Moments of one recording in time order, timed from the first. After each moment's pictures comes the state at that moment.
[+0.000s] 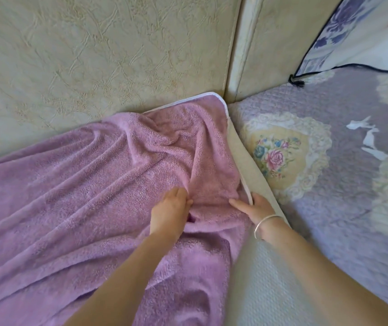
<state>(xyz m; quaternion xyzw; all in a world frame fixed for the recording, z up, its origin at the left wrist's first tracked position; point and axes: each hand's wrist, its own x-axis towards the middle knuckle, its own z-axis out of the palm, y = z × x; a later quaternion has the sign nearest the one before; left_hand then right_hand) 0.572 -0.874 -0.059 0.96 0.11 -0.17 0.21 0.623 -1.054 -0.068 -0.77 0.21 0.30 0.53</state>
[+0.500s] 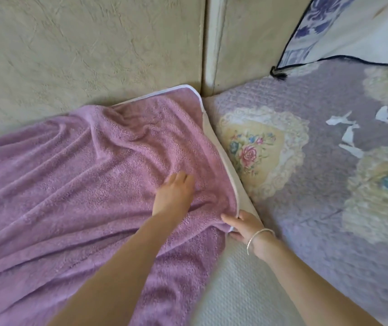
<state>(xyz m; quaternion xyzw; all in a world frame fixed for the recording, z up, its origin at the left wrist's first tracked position) 0.617 -0.957 -0.062 0.98 0.04 -0.17 0.12 0.616 -1.130 -0.095 -0.70 0.23 0.43 0.53</state>
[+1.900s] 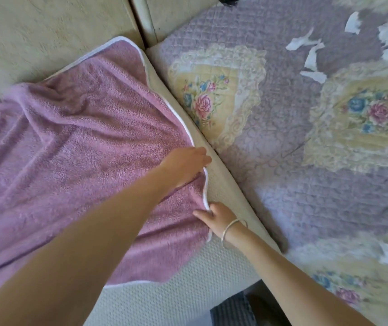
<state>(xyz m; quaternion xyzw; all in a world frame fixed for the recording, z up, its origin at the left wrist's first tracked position) 0.645 -1.061 -0.073 0.92 -0.29 -0.27 0.01 0.551 -1.182 -0.084 -0.78 0.05 0.47 0.40</state>
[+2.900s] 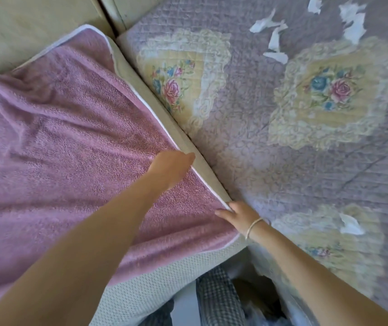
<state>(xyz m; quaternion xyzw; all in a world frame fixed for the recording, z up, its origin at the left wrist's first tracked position) 0.604 -1.115 -0.082 0.94 -0.21 -0.28 -0.03 0.516 -1.292 -0.081 -0.82 0.06 0.47 0.33</state>
